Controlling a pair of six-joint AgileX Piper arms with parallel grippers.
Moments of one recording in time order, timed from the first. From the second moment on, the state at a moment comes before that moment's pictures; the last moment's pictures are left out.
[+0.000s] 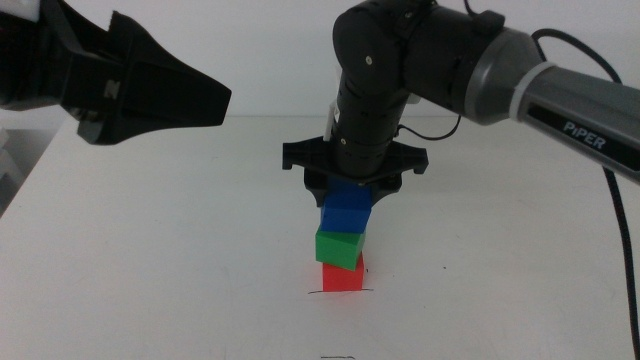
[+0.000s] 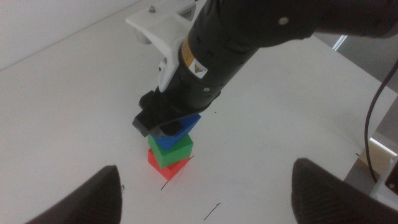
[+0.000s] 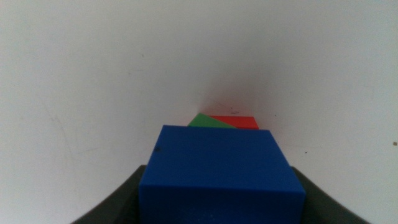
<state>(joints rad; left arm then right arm) -0.22 1.06 -1.33 -0.65 1.11 0.55 0.71 2.02 -1.92 -0.06 1.24 0.71</state>
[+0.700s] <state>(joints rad) -0.22 1.06 -1.33 -0.65 1.11 0.55 0.72 1.99 -1.92 -0.06 1.24 0.68</state>
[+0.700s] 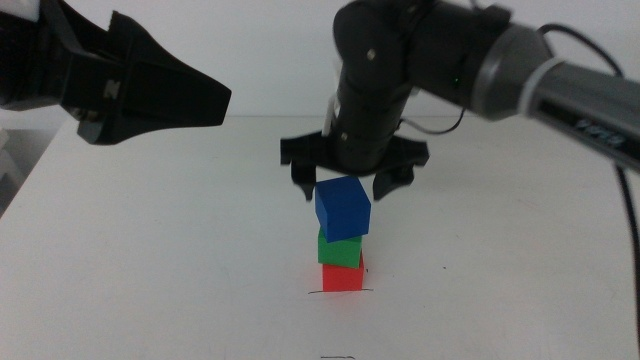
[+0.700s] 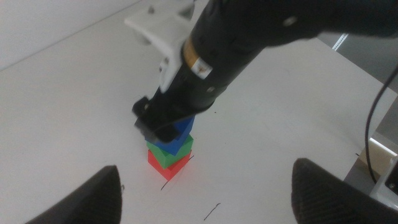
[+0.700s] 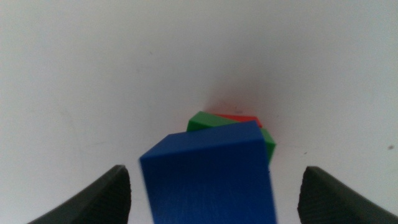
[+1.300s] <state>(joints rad) -0.22 1.06 -1.33 -0.65 1.11 0.55 0.33 1.29 -1.45 -0.10 1.07 0.42</state>
